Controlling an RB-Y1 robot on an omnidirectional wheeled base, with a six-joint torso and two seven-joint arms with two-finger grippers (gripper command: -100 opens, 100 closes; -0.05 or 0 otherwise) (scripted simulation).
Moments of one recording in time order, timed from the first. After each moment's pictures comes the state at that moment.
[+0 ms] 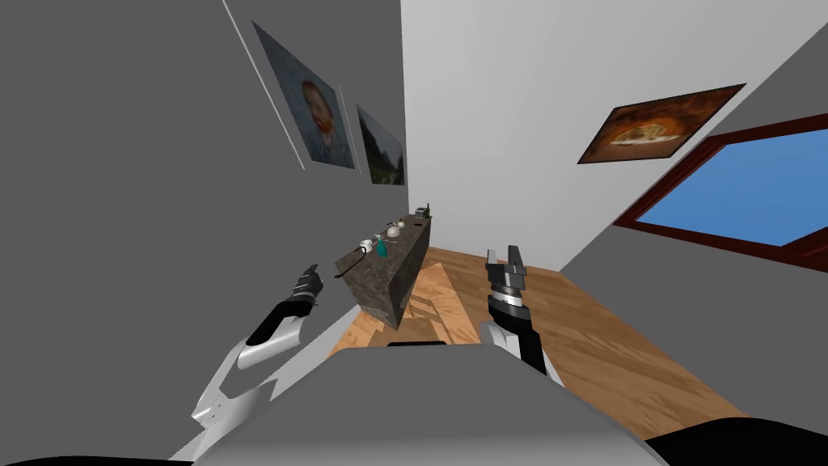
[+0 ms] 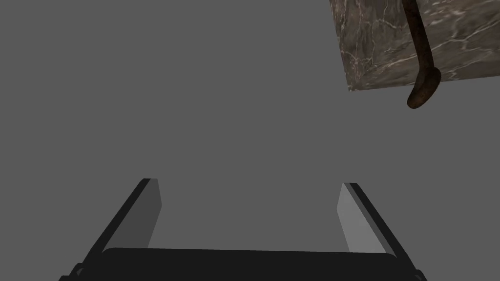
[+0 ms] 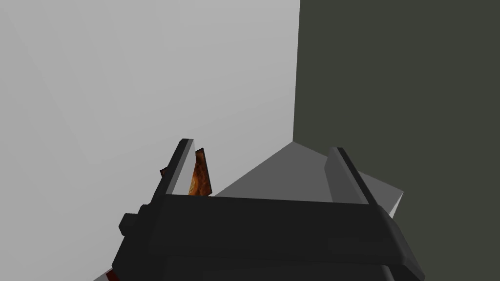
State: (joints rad) left arm 0.34 0.22 0.46 -2.05 0.18 0.37 0.05; right arm 0.52 0.04 -0.05 -2.23 -0.10 -0.60 0.03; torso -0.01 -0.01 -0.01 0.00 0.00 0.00
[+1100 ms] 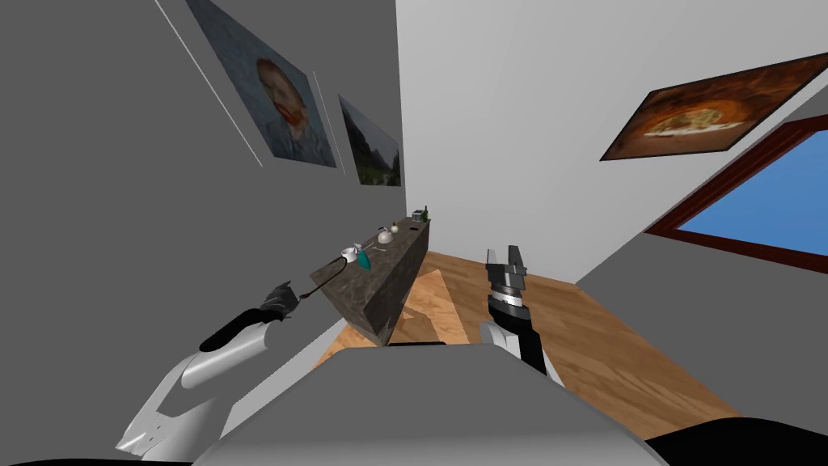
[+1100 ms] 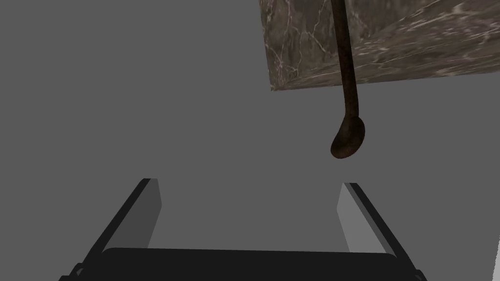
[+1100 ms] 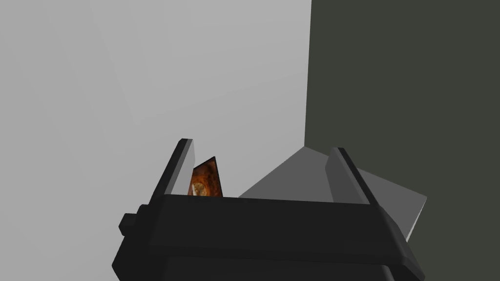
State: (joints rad) left arm 0.32 0.33 0.64 -1.90 0.32 0.62 0.14; right arm 0.52 0.04 -0.05 -2.23 -0.10 -0.60 0.03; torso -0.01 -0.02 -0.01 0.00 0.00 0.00
